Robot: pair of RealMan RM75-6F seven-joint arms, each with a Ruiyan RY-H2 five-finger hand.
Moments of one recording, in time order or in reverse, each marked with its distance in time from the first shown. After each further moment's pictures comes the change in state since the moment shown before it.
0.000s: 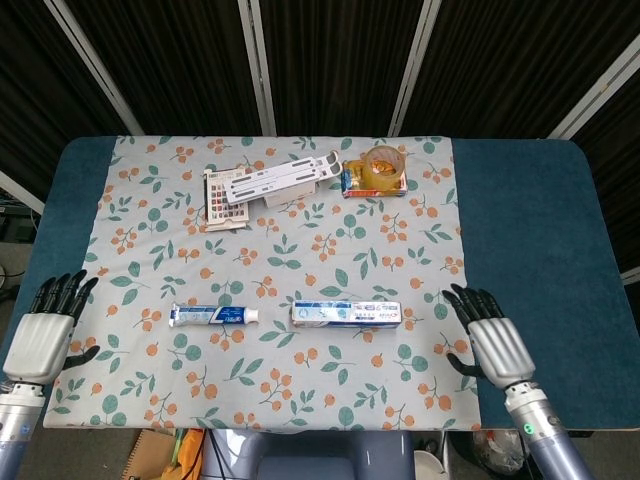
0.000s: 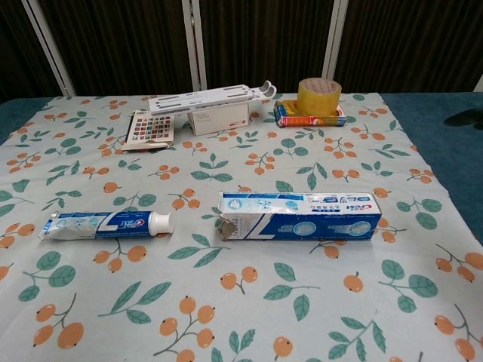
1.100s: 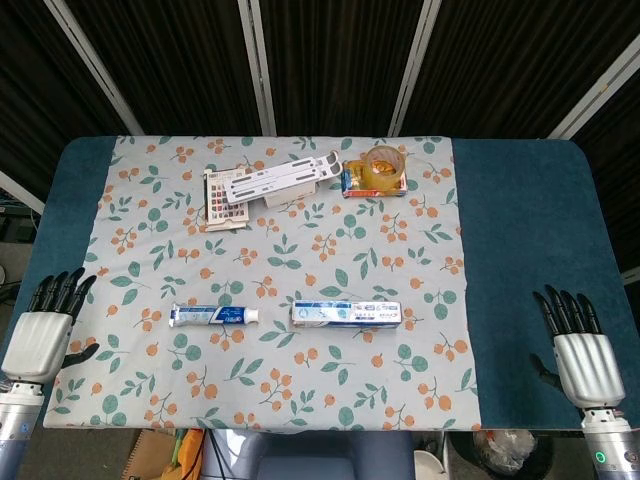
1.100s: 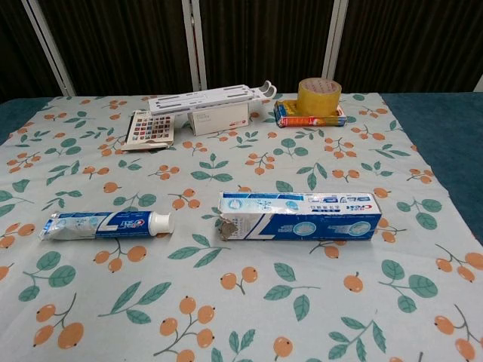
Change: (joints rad) left arm 0.000 -0.005 -0.005 0.011 0.007 0.013 -0.005; right arm -0.194 0.044 -0.049 0.294 -0.159 0.308 0.090
